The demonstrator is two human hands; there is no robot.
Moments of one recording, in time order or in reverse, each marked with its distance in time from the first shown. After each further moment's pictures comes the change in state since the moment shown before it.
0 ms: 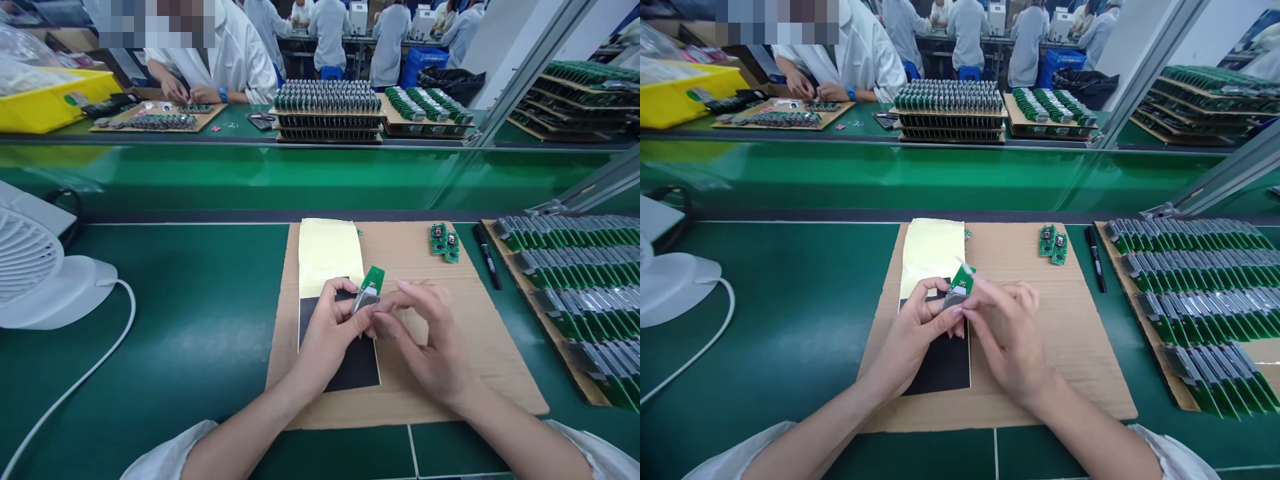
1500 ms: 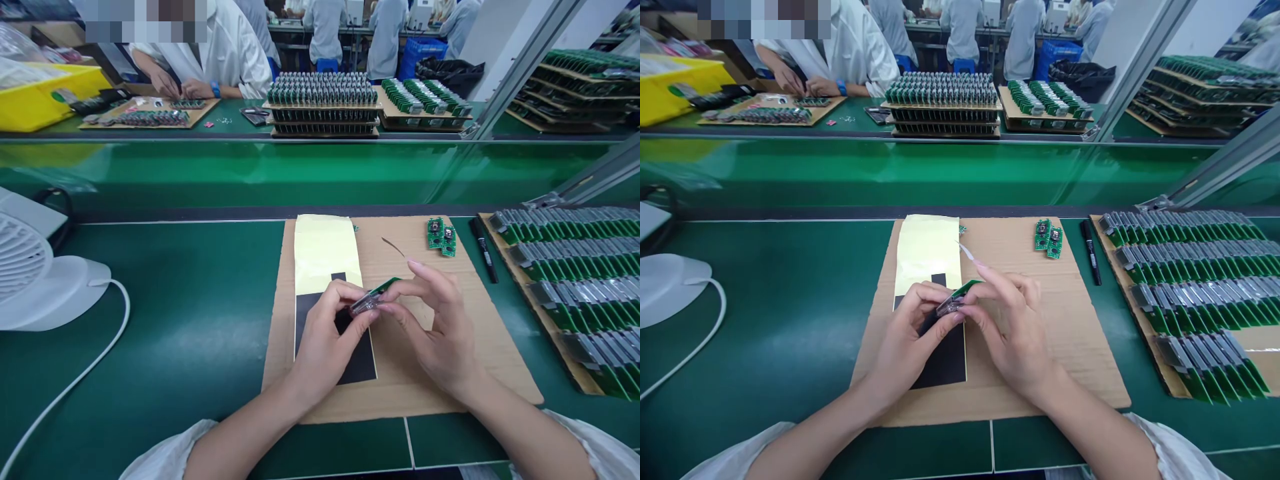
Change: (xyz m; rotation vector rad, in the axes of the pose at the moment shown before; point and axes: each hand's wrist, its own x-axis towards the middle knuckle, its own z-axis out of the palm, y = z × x) left_hand -0.004 -0.007 0.000 0.429 0.061 0.374; right_hand 0.004 0.004 -0.008 -0.012 0.055 -0.042
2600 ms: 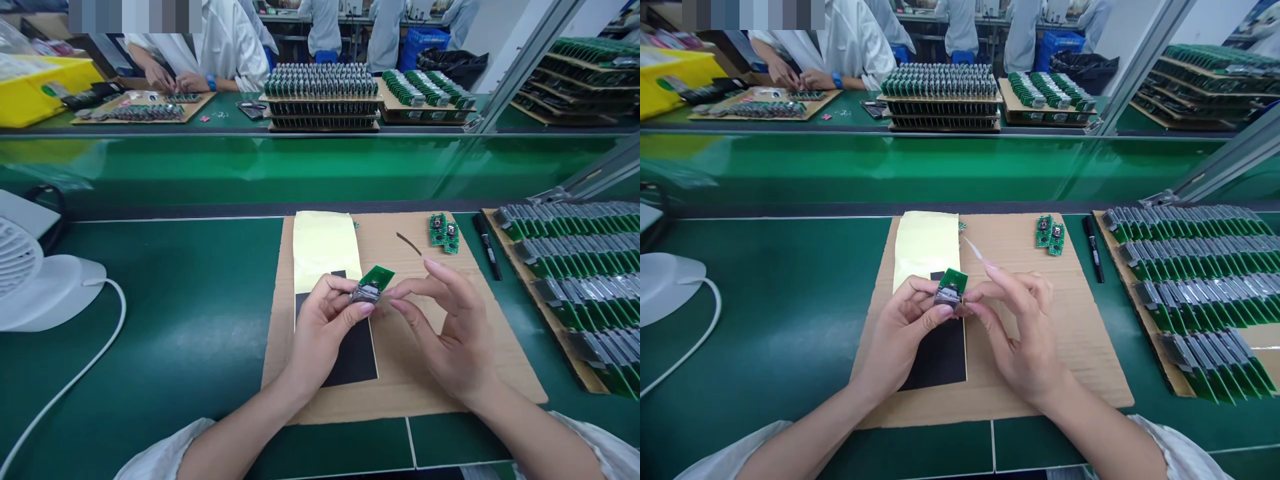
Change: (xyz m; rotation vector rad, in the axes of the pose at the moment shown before) left_hand 0.007 0.008 -0.001 -0.467 0.073 -0.265; right_hand -0.002 -0.002 -0.006 0.040 0.033 0.054
